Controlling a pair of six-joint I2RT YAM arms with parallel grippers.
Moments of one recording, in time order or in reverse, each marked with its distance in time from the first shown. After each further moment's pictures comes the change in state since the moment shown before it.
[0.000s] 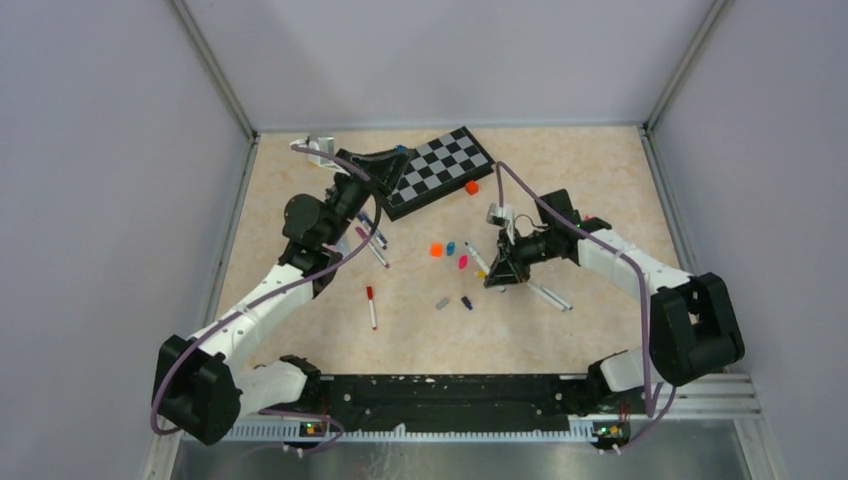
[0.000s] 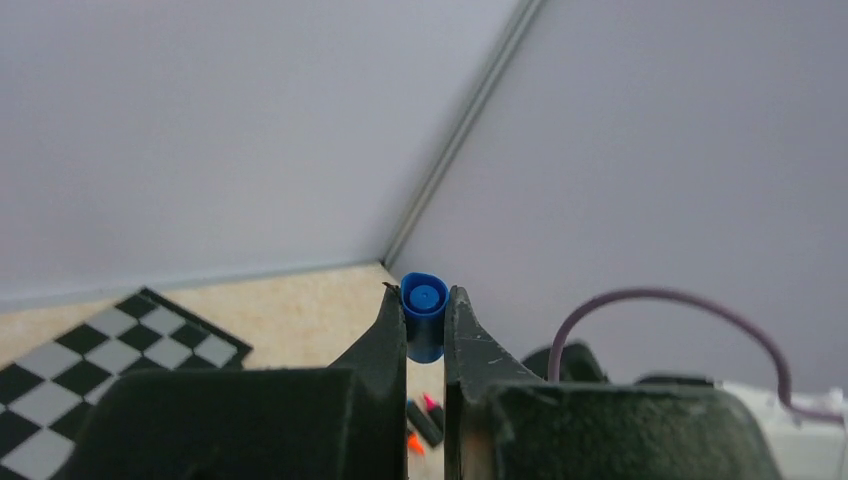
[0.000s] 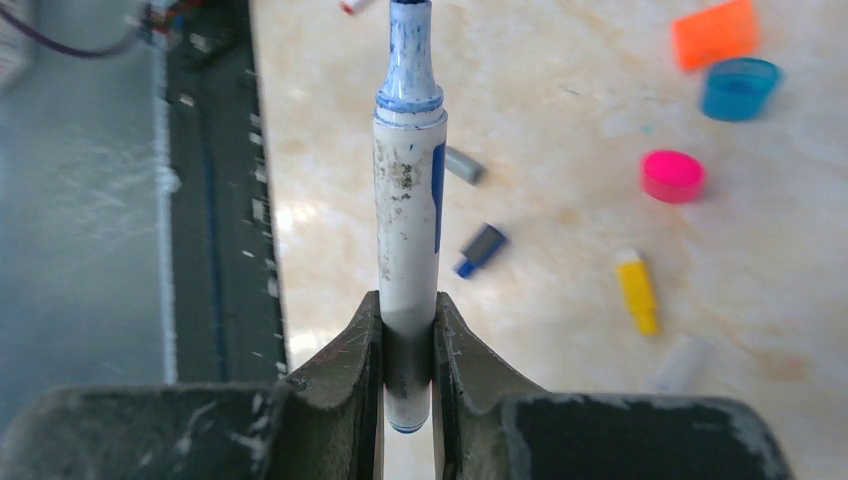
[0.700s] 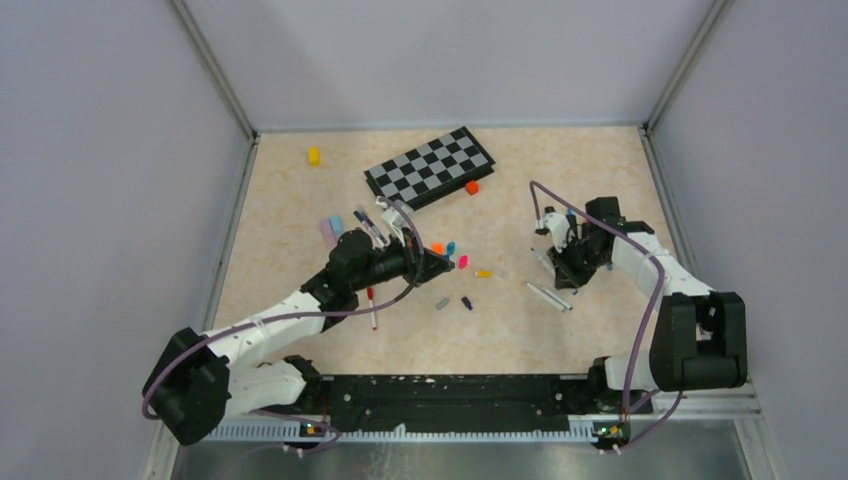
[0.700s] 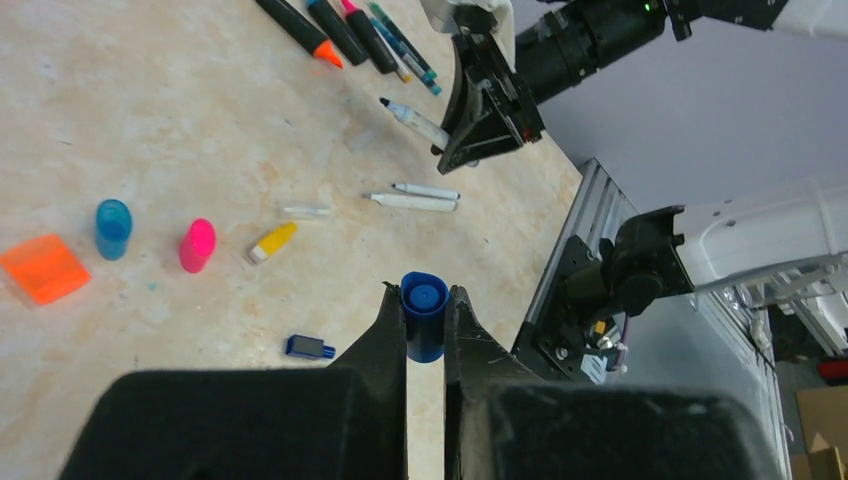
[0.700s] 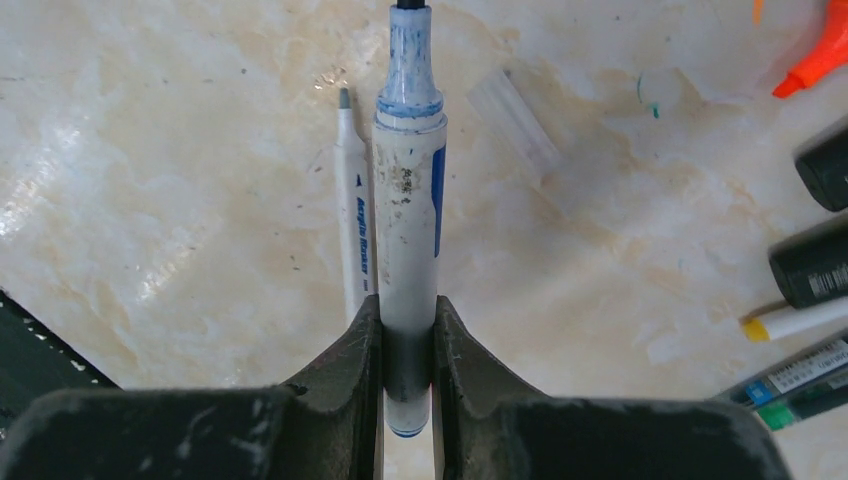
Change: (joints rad) left arm -0.197 -0.039 -0.283 -0.347 0.288 0.034; right arm -0.319 -0.068 -0.019 -0.322 0.626 -0.344
